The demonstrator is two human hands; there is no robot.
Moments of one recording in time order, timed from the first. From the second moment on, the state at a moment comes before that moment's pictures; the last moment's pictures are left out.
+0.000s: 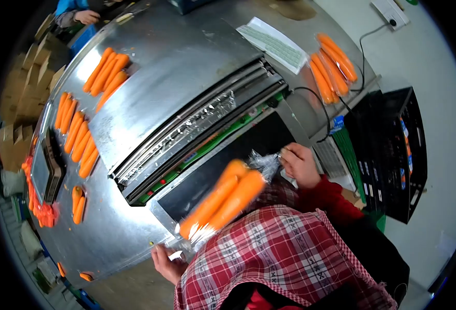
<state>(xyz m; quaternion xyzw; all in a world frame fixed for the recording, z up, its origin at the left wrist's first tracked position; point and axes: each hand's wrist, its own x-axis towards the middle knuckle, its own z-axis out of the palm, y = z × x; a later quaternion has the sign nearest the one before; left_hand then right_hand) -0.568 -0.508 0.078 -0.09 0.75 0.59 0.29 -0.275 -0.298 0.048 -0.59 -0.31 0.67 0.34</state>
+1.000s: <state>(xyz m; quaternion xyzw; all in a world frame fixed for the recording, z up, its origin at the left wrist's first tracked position) -0.519 -0.455 0.022 0.31 0.23 0.63 0.67 -0.250 -0.310 0.119 -0.26 -0.56 0.71 0.34</state>
